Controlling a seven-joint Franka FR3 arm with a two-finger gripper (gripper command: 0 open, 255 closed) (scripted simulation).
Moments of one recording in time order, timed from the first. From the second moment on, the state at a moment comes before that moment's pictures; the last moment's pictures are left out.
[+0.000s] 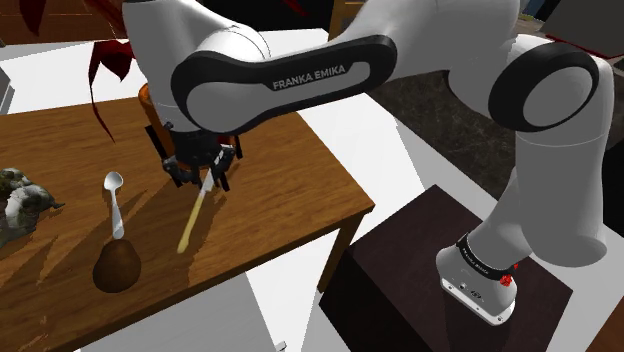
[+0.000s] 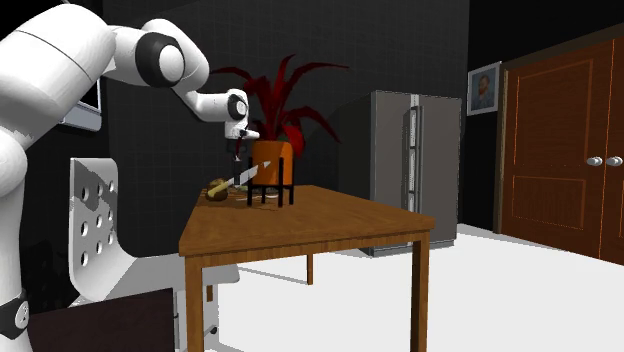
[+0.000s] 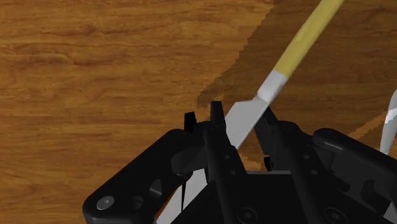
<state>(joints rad) 0.56 0.60 0.38 -1.30 -0.20 1.85 1.08</state>
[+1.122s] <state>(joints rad) 0.57 0.60 0.37 -1.37 -0.23 2.01 1.09</state>
